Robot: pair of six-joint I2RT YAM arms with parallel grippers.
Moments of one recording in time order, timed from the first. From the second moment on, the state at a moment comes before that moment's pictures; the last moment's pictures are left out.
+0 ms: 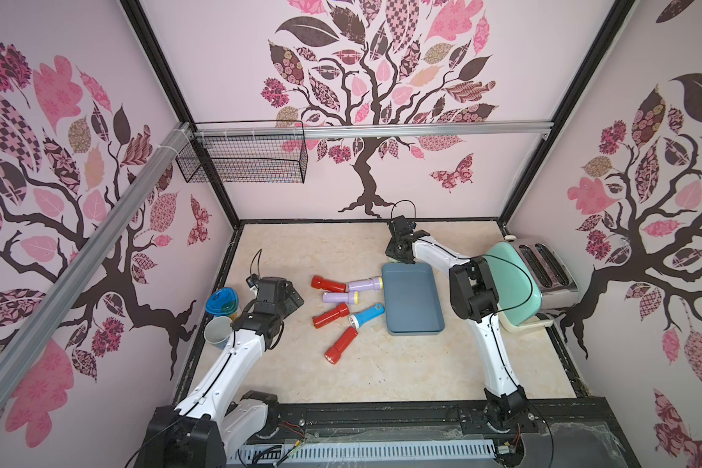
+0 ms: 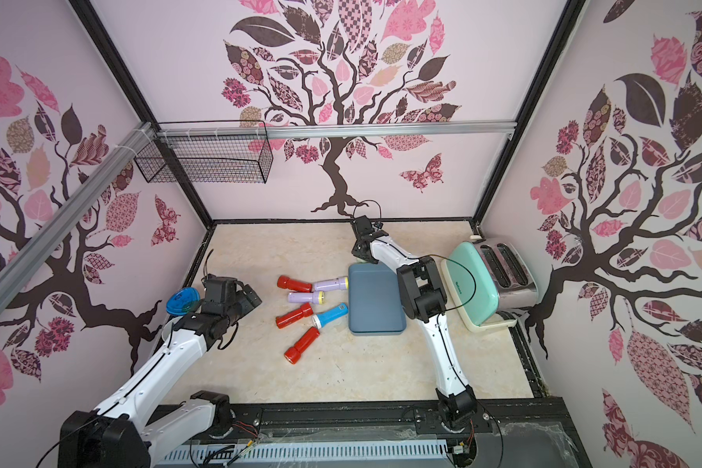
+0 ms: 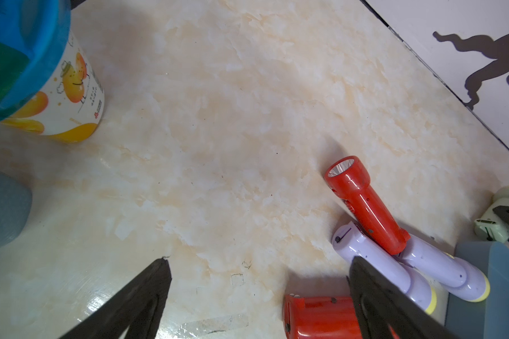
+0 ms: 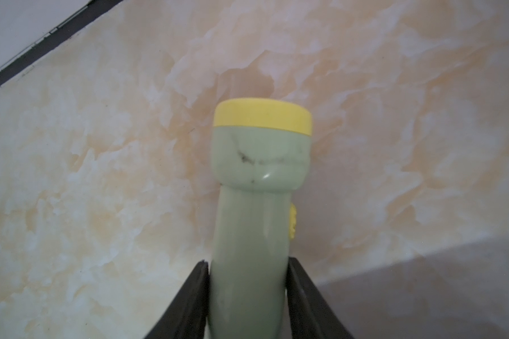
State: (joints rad) left arm -0.18 1.02 0.65 -0.46 -0.24 -0.74; right arm 0.42 2.42 2.01 -0.59 0.21 0.78
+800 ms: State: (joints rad) left arm -0.17 1.06 0.61 -0.39 -0.16 -0.76; right arm 0.42 2.35 1.94 -0.49 0.18 0.66
